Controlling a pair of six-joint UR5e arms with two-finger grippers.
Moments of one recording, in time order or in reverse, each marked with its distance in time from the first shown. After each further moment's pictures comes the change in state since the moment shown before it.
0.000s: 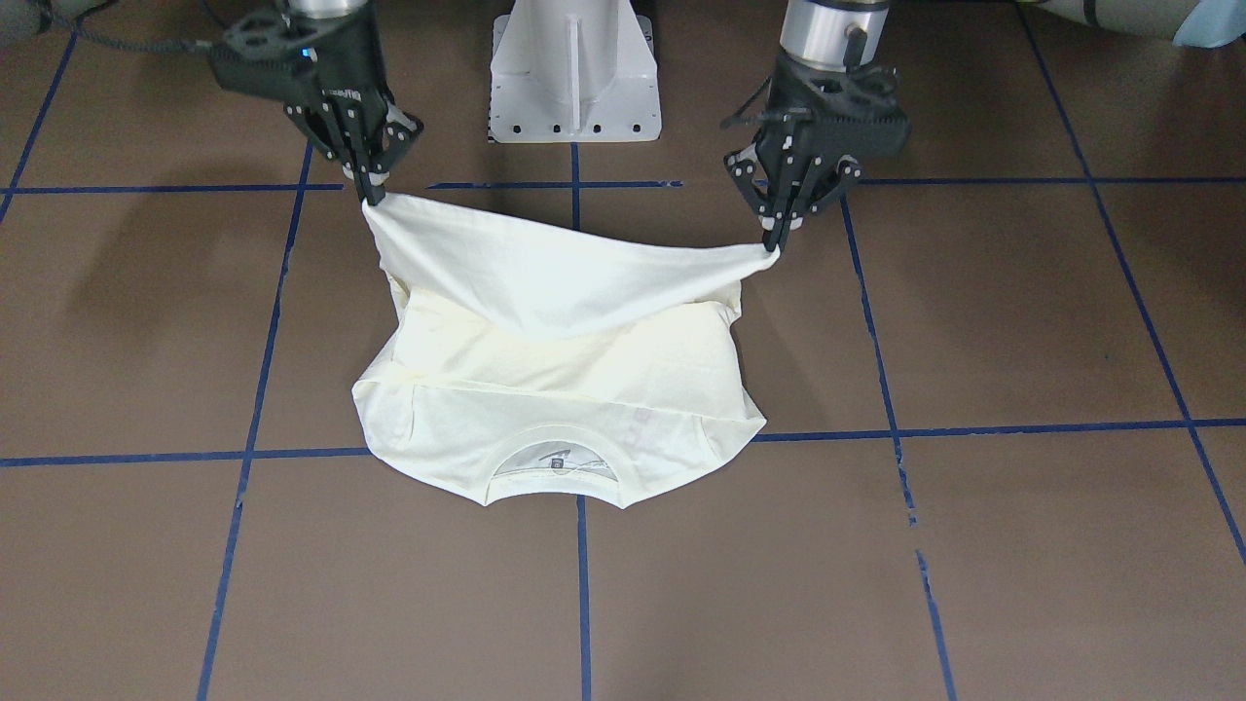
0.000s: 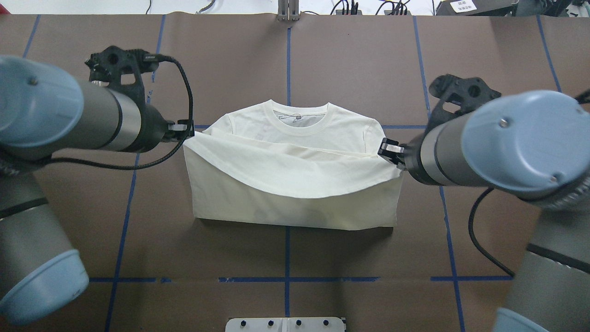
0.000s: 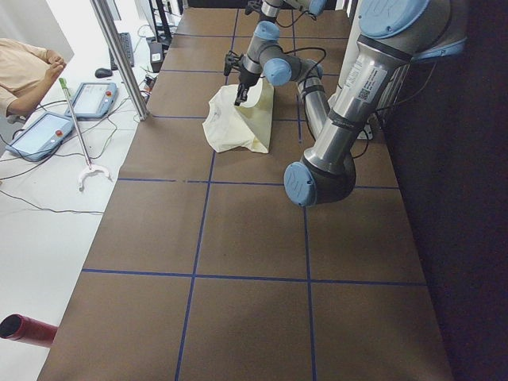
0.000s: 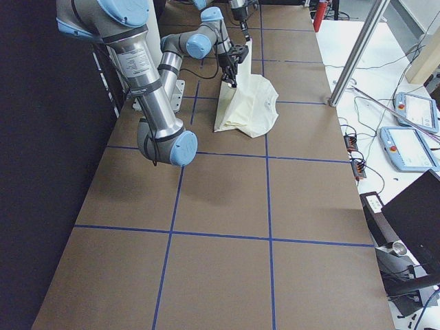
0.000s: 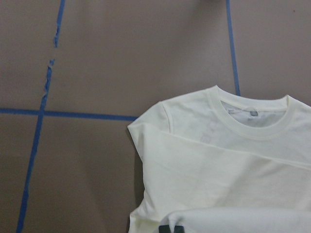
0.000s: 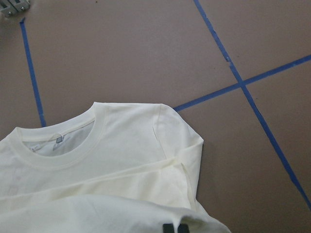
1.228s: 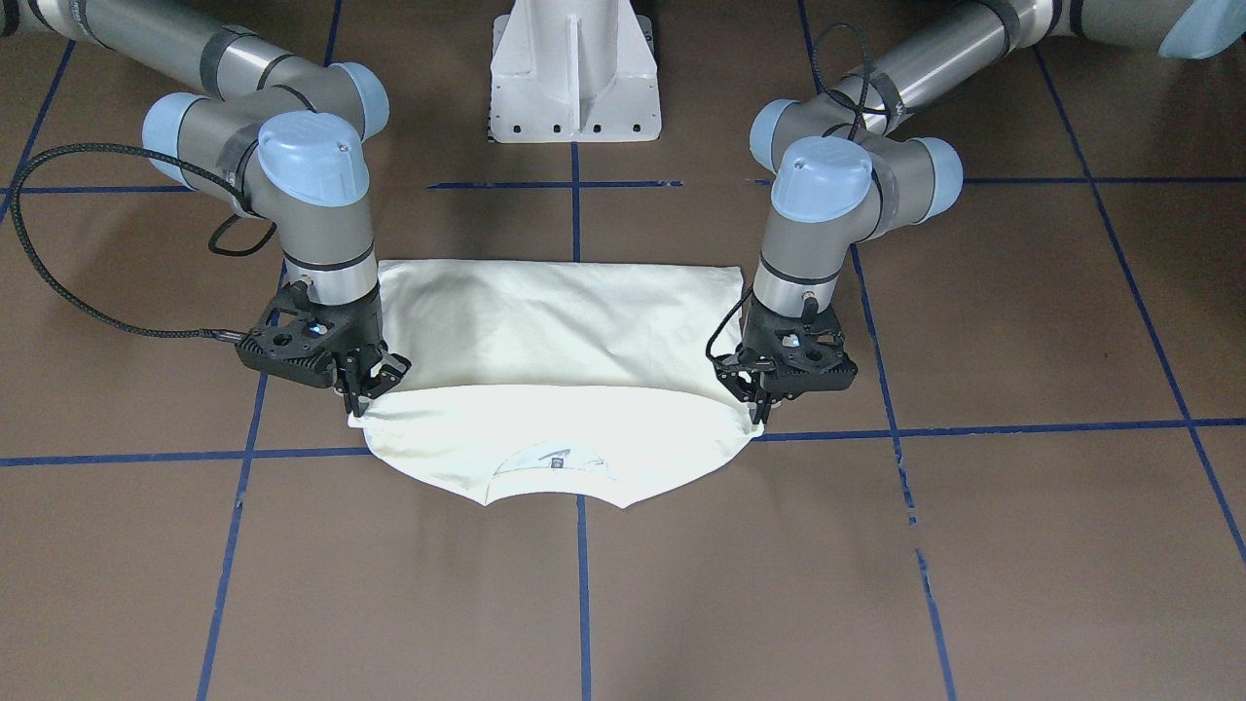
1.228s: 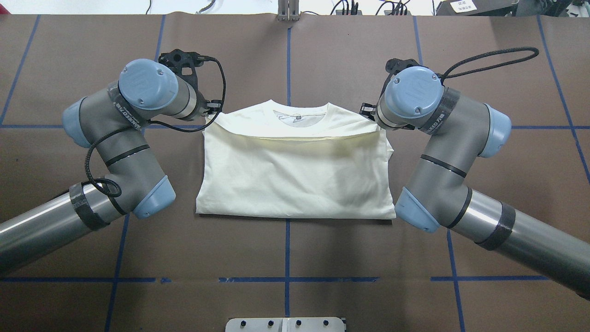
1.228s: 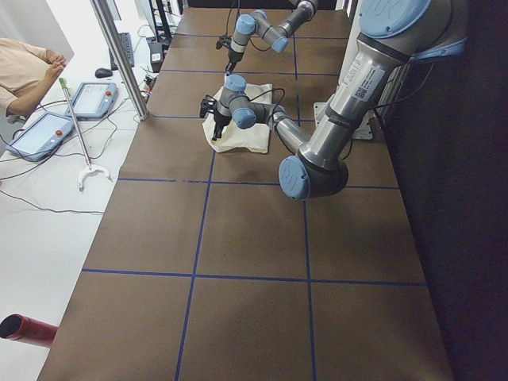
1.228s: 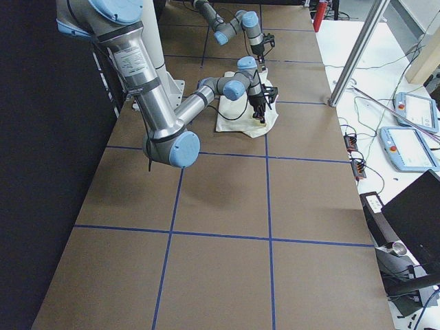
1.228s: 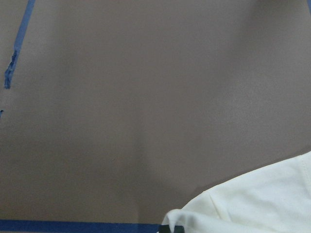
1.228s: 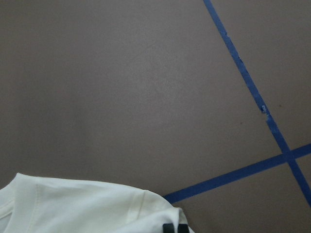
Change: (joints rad) left arm 0.012 -0.032 0.501 -0.444 0.009 0.023; right arm 0.085 -0.004 -0.485 0.406 0.003 -0.138
